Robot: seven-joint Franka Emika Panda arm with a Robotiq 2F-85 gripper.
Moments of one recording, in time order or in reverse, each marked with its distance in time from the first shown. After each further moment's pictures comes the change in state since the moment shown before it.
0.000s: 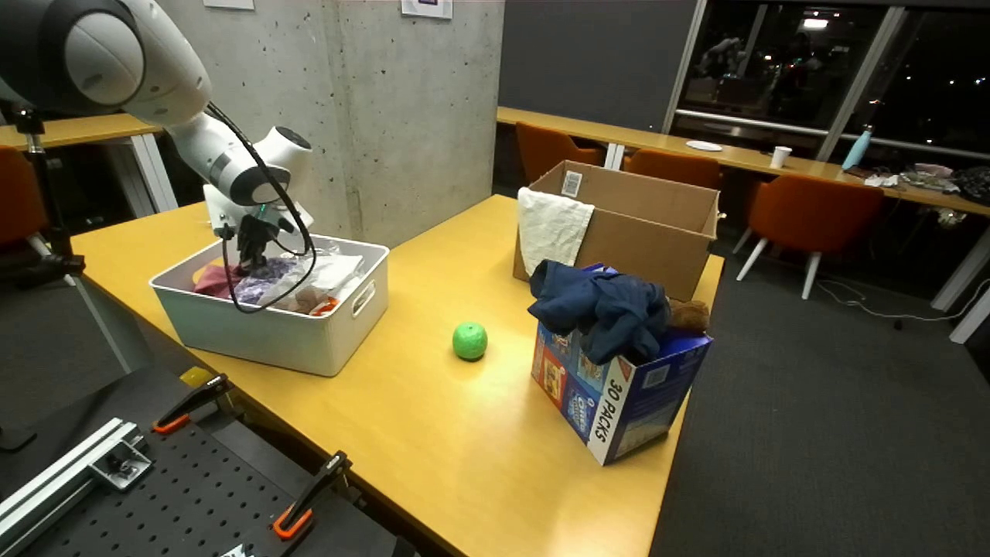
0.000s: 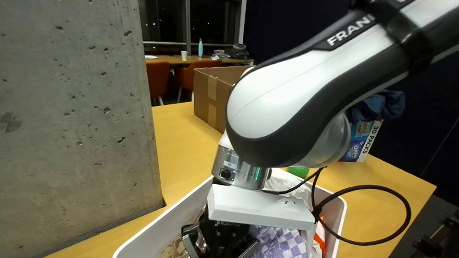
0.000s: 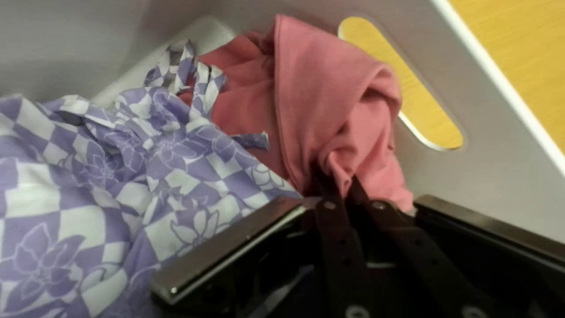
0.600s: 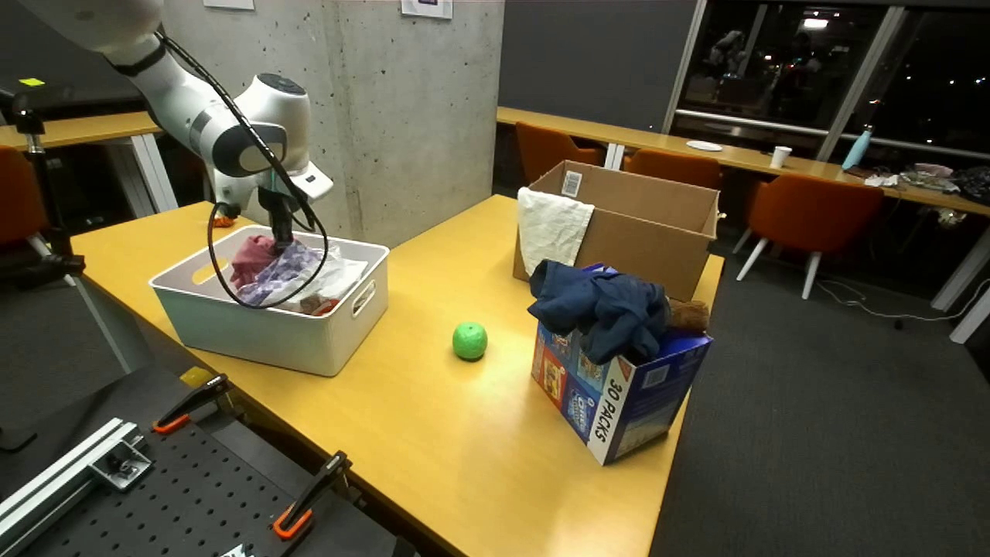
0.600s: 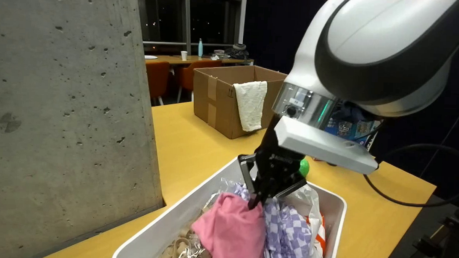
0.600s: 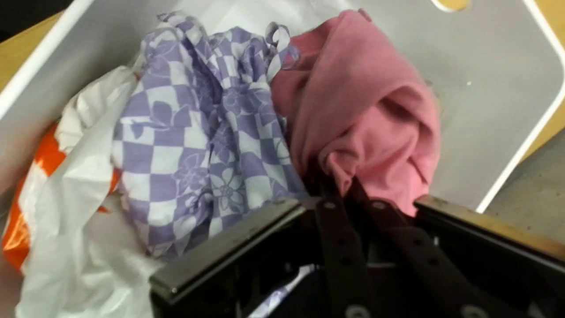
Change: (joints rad) arm -0.047 -0.363 -0.090 -0.394 0.000 0.243 0.020
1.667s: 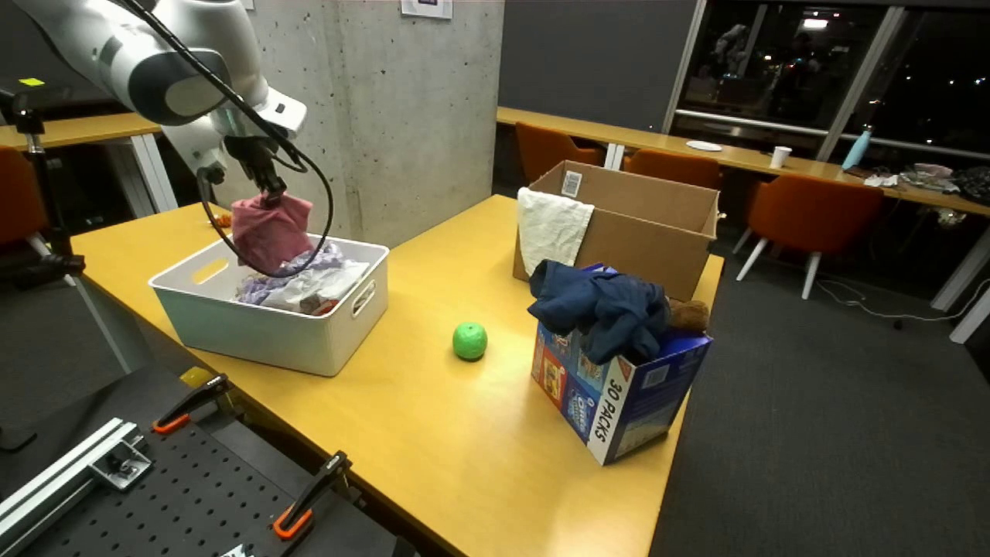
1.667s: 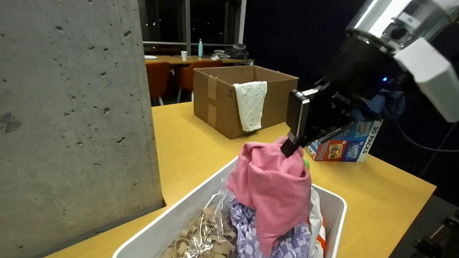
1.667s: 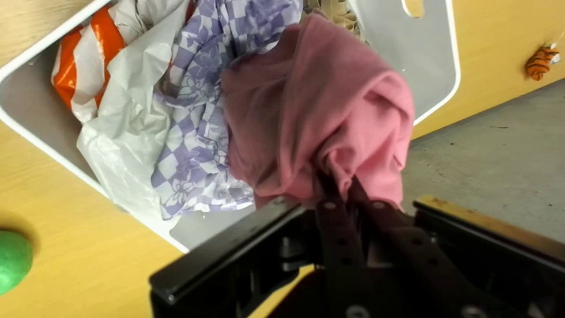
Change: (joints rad) arm -0.061 -0.381 0.067 -0.317 -0.003 0.179 -0.301
